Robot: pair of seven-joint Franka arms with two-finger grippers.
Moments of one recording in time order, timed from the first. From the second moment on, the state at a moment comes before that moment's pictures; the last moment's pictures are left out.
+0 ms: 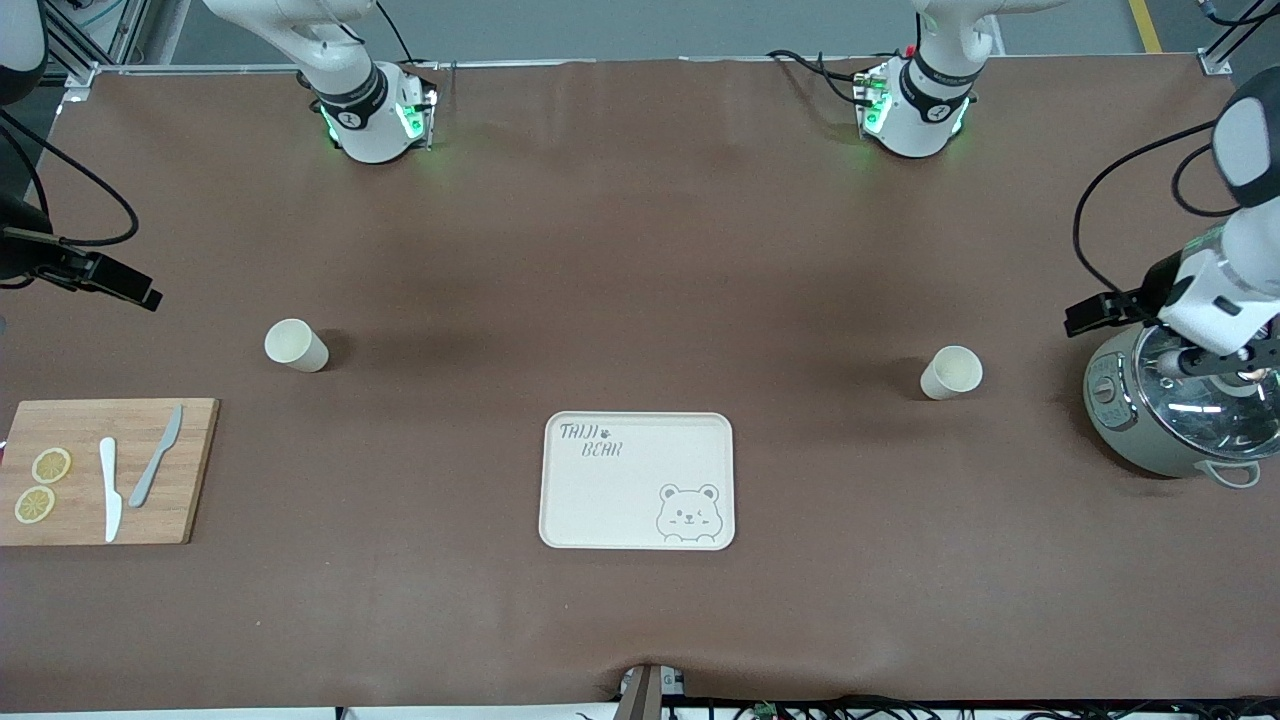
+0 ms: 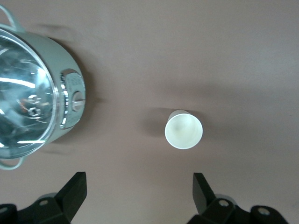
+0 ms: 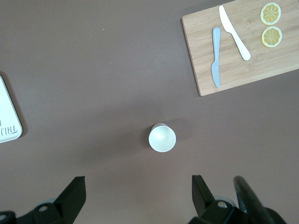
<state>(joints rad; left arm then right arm) 0.05 0.08 -0.01 -1.88 0.03 1.87 -0.08 0.01 0.05 -0.06 -1.56 0.00 1.55 0.21</state>
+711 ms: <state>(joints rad) 0.05 0.16 -0.05 -2.17 0.03 2.30 -0.08 0.01 0.05 -0.06 -1.56 0.00 1.55 0.21</state>
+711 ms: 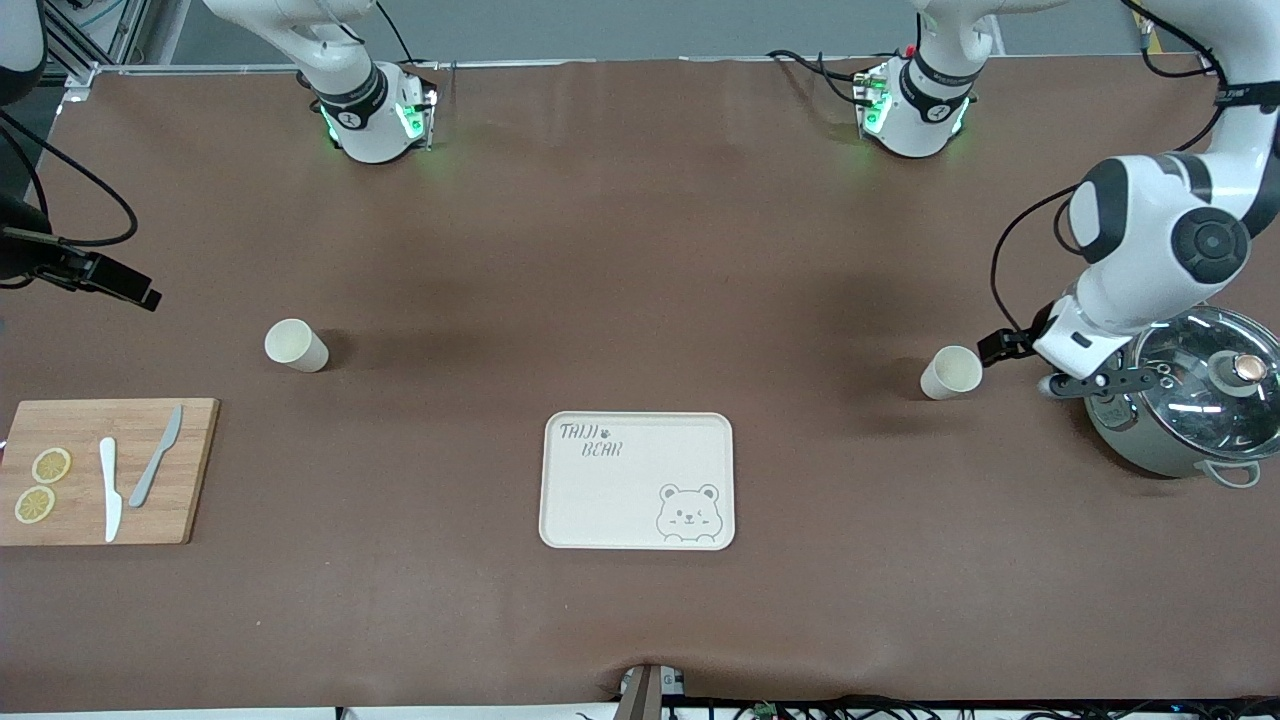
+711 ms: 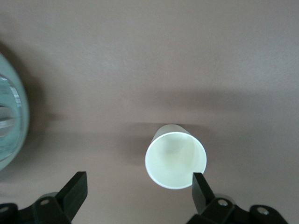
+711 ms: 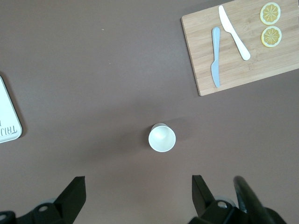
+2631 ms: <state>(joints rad) -0.04 0.31 -0.19 -1.98 0.03 2.25 -0.25 -0.02 0.14 -0.06 -1.52 -0.01 1.57 0.21</state>
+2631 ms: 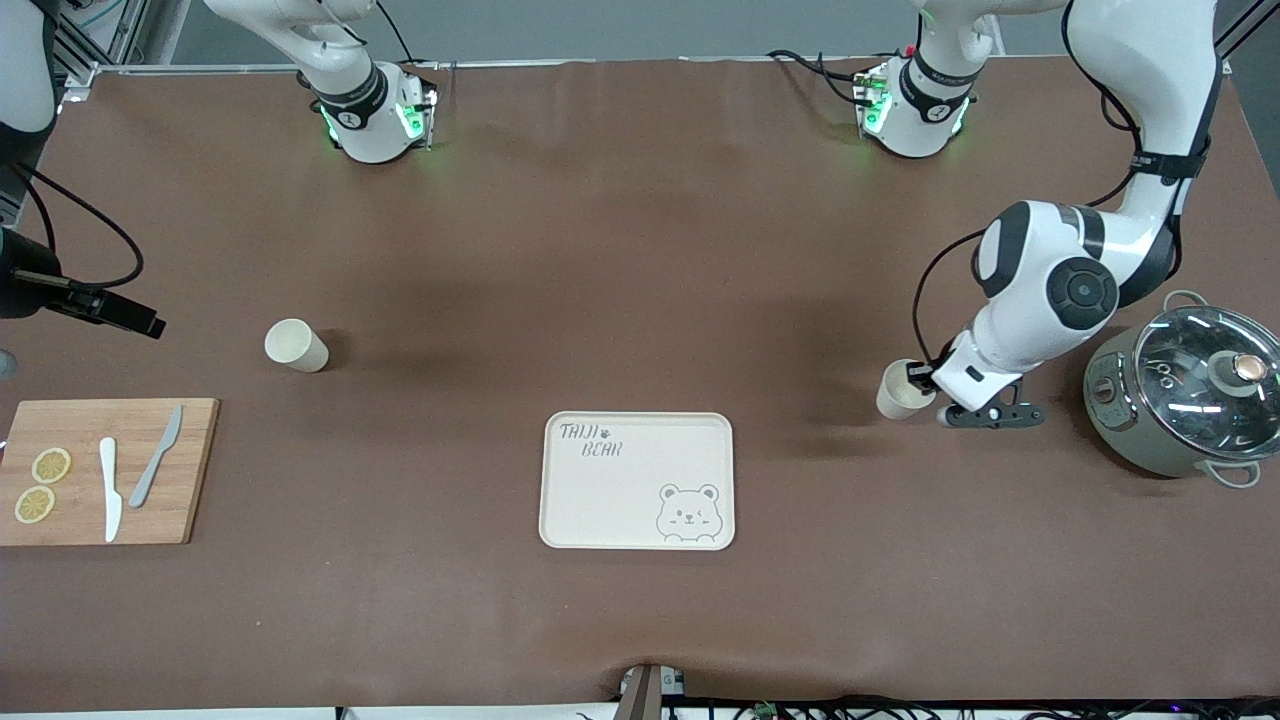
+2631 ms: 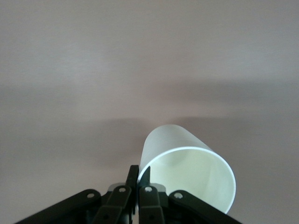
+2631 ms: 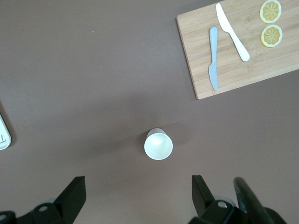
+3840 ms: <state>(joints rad) -0.39 0.78 -0.19 -1.34 0.03 2.16 -0.88 -0.14 0.22 -0.07 -1.84 0.02 1.81 -0.04</state>
